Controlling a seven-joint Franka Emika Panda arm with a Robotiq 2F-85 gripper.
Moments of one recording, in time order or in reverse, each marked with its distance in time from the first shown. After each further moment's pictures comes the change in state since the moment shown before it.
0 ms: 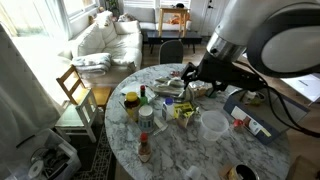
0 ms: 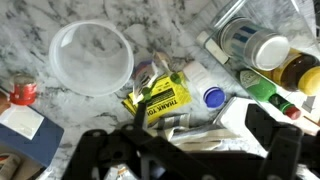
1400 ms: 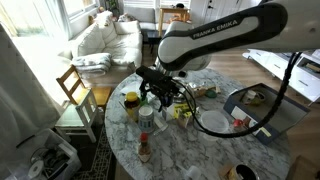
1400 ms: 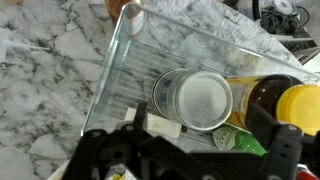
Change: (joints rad) arm 0.044 0.672 -0.012 0.654 0.400 -0.144 0.168
